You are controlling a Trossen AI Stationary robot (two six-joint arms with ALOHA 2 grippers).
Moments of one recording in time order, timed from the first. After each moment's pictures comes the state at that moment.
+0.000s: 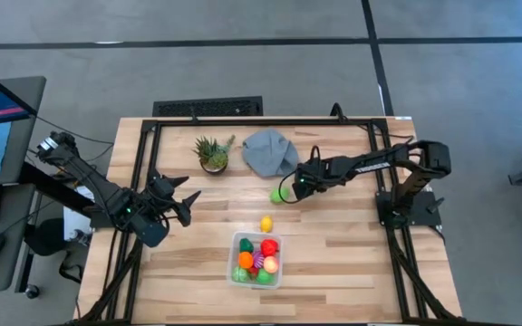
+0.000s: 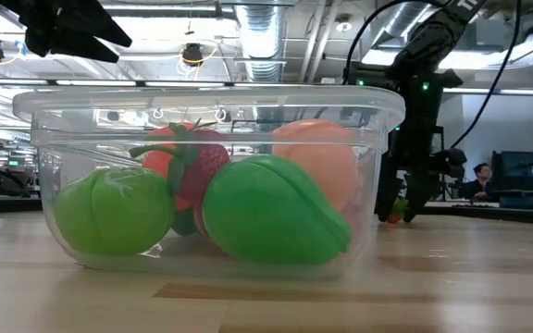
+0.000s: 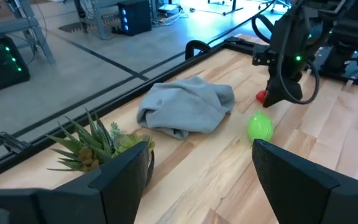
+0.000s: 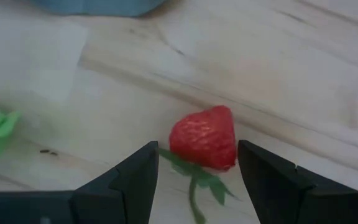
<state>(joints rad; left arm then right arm) -0.66 0.94 0.71 -0.80 -1.18 -1.04 -0.18 1.66 0.83 -0.56 0.19 0.96</state>
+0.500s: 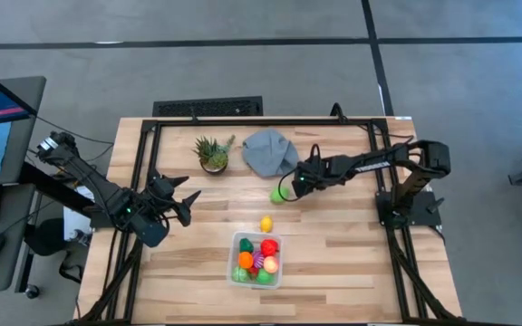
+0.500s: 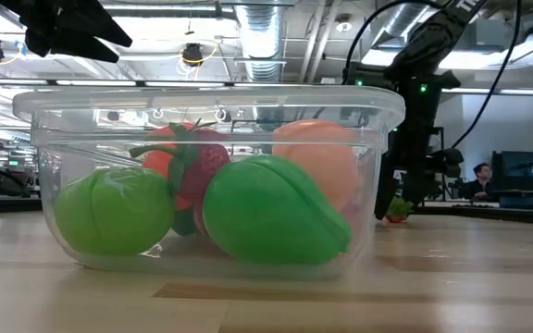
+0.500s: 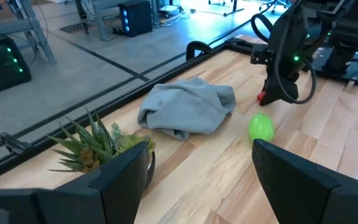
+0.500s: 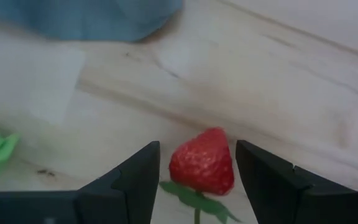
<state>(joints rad) -0.66 0.94 0.71 -0.80 -1.19 -1.04 -0.19 1.66 0.83 -0.54 0.23 0.95</state>
